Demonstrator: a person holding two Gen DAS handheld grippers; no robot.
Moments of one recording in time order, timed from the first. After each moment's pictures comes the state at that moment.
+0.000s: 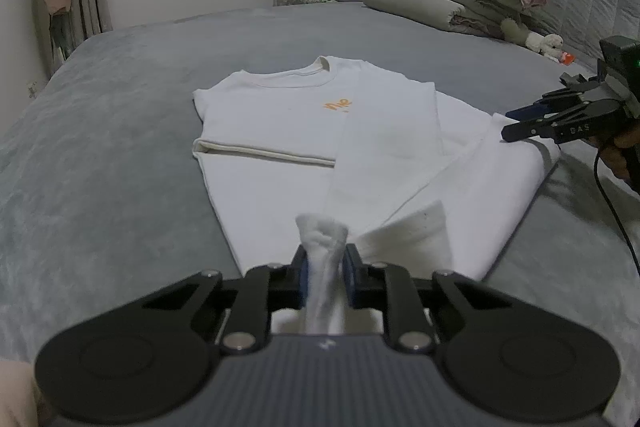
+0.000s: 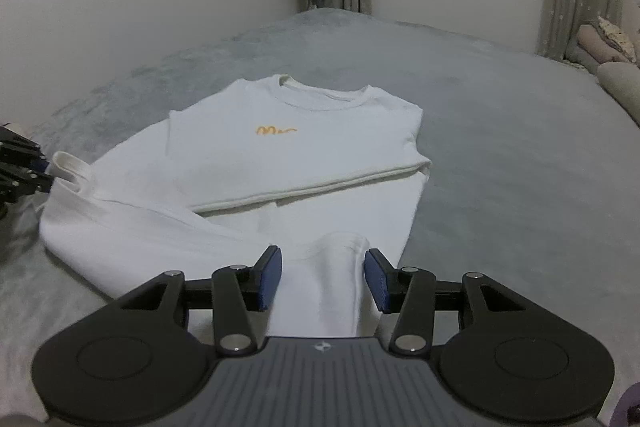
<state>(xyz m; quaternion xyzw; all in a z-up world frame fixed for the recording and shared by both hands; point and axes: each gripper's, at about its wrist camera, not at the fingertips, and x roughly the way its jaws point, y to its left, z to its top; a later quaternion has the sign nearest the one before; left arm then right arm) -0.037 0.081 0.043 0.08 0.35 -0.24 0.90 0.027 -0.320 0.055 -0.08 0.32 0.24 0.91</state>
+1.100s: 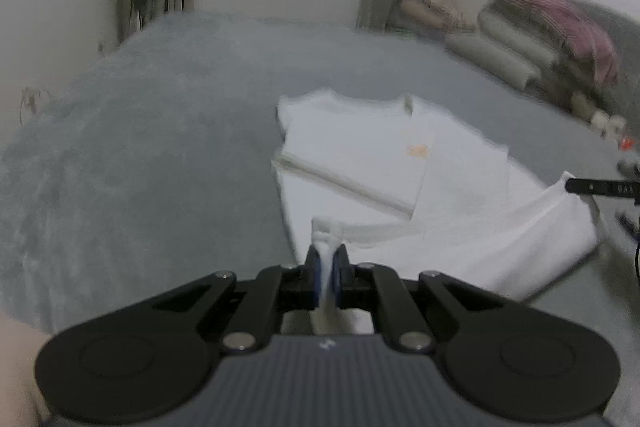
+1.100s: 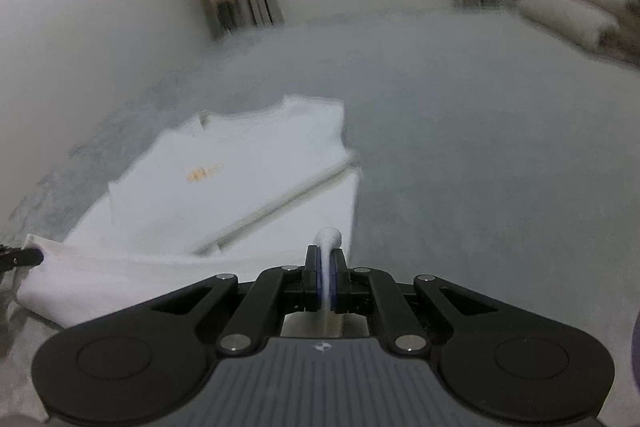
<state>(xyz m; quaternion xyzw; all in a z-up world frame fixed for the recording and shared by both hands) -0.021 0.115 0.057 -0.02 0.31 -0.15 0.94 0.037 -0.345 0.065 0.05 0.30 0.15 0.94</state>
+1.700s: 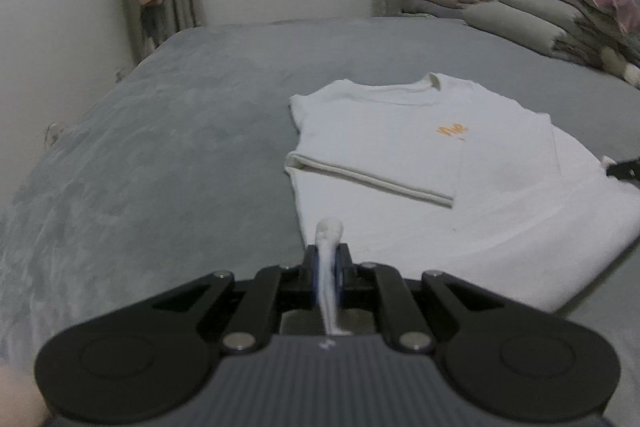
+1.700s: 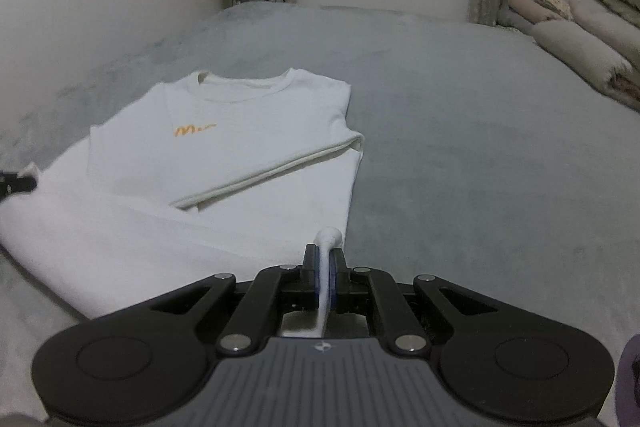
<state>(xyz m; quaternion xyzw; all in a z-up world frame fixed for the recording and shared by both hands) 0.011 0.084 0.026 0.05 0.33 -0.09 0.94 0.045 -0.328 0.040 -0.05 0.34 0.13 0.93</state>
